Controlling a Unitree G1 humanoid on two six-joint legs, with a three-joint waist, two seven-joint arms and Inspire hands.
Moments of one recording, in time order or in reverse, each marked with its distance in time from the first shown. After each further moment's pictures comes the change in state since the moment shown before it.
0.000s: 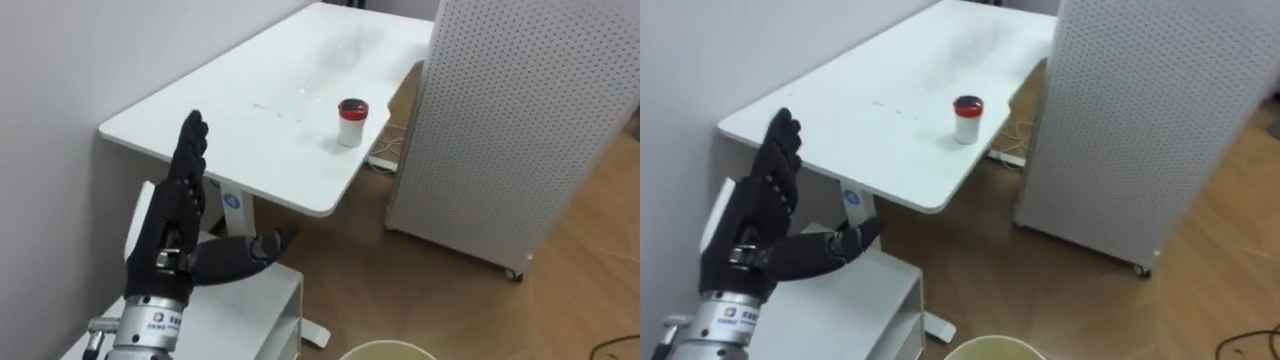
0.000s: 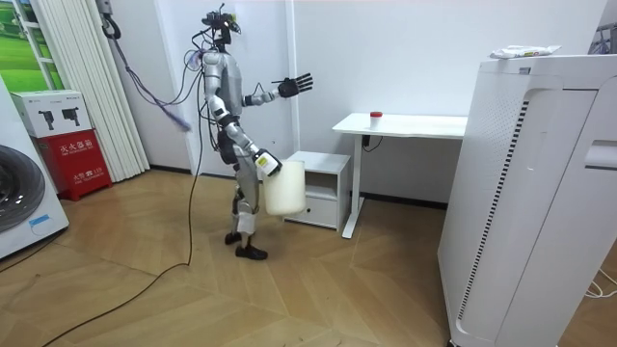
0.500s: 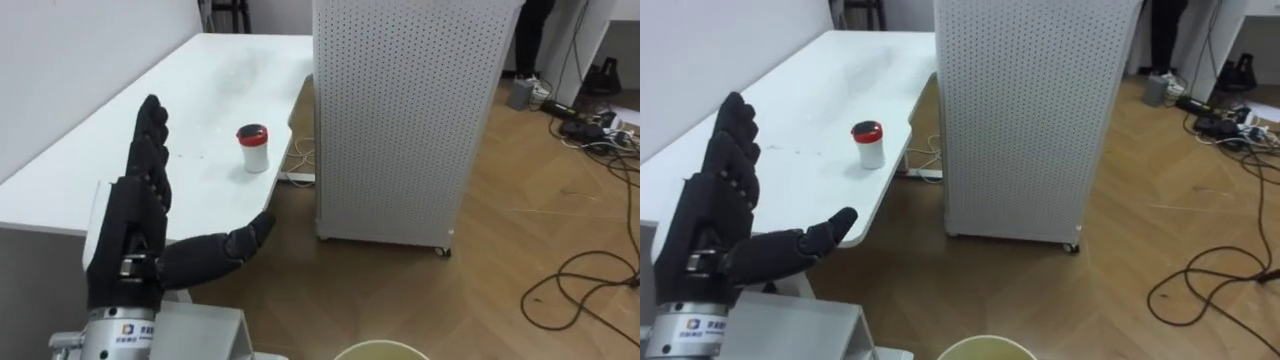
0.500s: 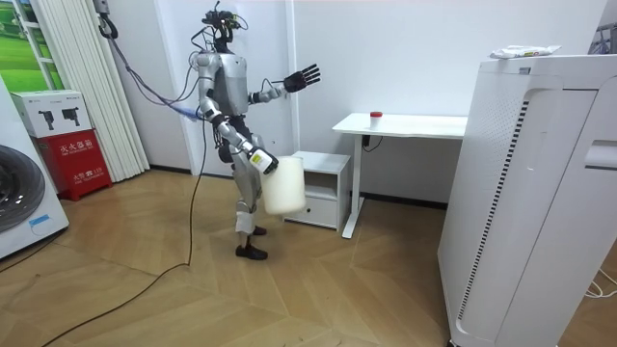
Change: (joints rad) left arm 0.070 -0.017 0.035 -0.044 0.033 -0.022 0.019; right arm 0.029 -0.020 -0.009 -0.128 -0.118 0.001 0.020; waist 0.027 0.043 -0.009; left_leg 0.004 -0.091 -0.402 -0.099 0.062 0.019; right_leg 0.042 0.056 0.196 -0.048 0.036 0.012
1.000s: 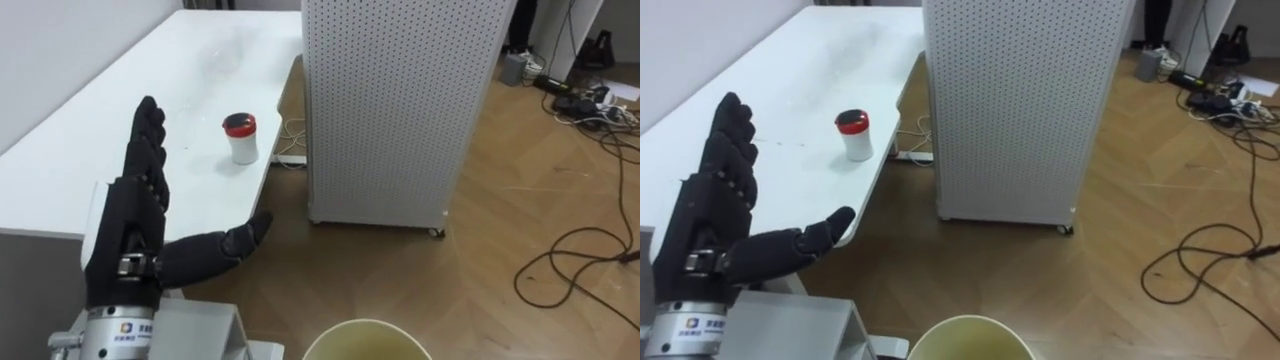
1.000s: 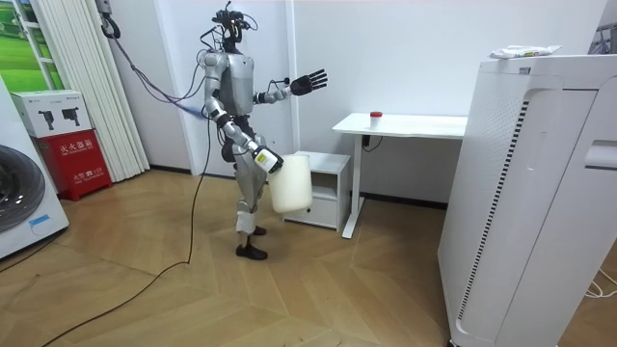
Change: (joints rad) left arm -0.005 0.006 0.013 0.010 -0.016 0.001 0.014; right arm 0.003 0.027 0.010 -0.051 0.000 -0.002 -0.004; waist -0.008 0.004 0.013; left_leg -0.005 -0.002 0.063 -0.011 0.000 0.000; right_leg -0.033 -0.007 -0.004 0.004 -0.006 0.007
